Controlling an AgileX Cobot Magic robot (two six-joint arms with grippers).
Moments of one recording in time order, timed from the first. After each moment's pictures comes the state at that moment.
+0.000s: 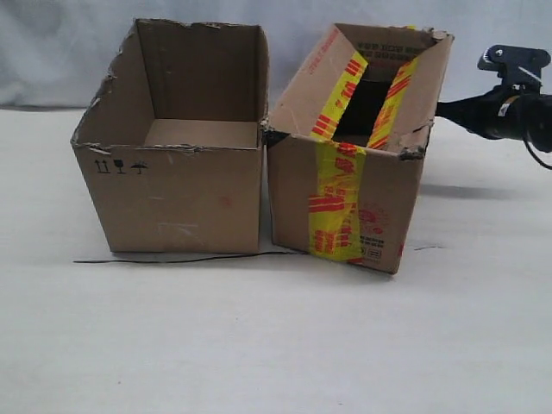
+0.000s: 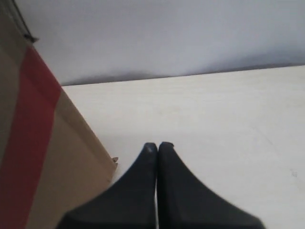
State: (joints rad) left arm -0.01 0.00 0.00 0.04 0.33 -0.15; right arm 0.07 2.13 -1.36 -0.29 -0.11 0.34
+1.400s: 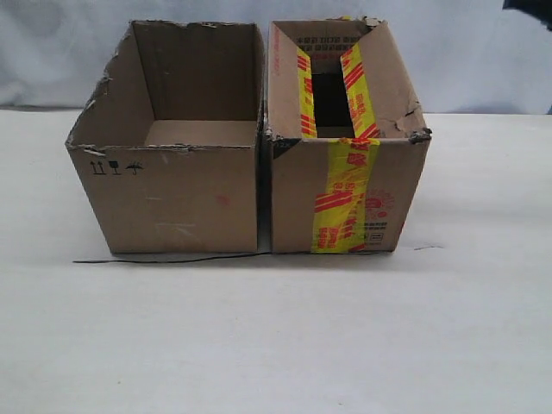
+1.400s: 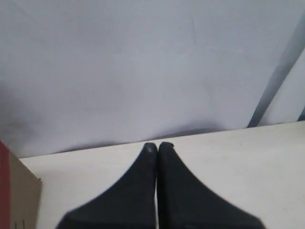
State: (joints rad) left arm -0.01 0.00 0.00 0.04 0.33 -0.15; right arm 0.05 1.77 -1.47 -0.26 0.28 0.28
